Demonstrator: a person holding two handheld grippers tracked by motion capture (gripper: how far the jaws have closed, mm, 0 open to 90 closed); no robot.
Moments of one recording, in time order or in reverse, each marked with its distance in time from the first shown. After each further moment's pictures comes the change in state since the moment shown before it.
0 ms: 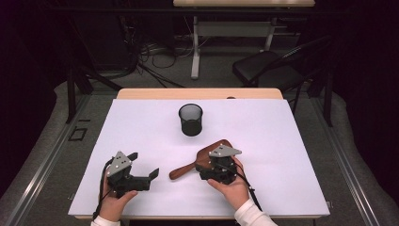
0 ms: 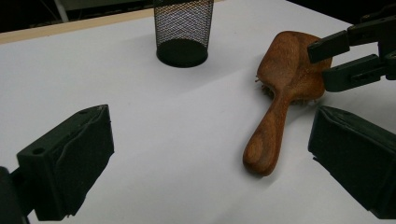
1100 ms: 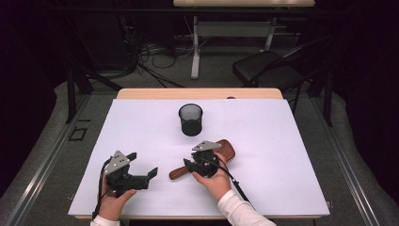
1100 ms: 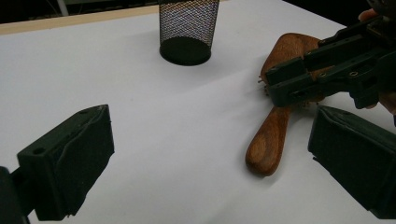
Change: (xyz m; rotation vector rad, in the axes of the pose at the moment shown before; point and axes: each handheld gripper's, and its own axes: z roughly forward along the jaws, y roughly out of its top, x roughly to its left) left arm 0.005 -0.001 0.000 0.000 -0.005 -0.031; right arm 0.018 0.014 0.048 0.078 0.010 0.022
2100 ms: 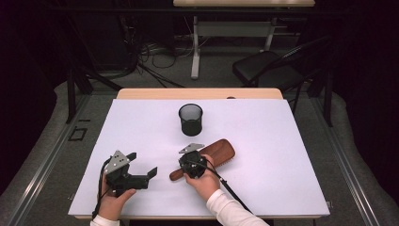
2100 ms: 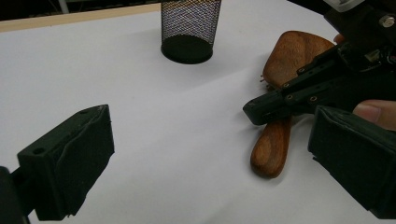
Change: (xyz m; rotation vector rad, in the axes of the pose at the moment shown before) left arm 0.002 -0.001 0.001 0.005 0.002 -0.005; right arm 0.022 0.002 0.029 0.116 -0.020 -0.058
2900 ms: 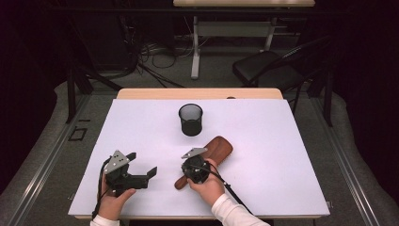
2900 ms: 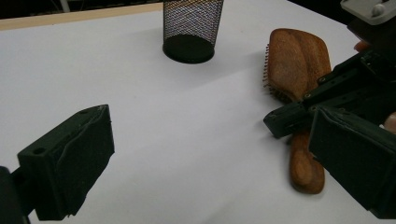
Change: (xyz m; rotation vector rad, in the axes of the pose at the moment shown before) left arm 0.001 0.000 0.000 -0.002 0.001 -0.009; right arm 0.001 -0.013 -0.013 0.037 0.037 -0.011
